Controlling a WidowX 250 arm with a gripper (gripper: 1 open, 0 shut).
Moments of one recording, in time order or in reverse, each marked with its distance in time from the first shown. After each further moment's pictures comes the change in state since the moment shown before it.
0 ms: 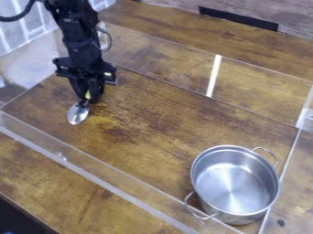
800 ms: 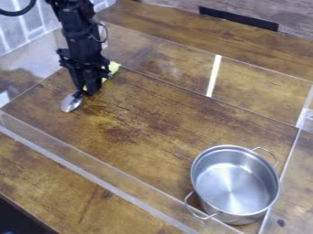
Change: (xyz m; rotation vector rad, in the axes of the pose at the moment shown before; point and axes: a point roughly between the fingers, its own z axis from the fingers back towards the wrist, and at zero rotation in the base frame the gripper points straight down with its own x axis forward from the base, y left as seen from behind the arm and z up) arm 0.019 0.023 -0.003 -0.051 0.075 -0.148
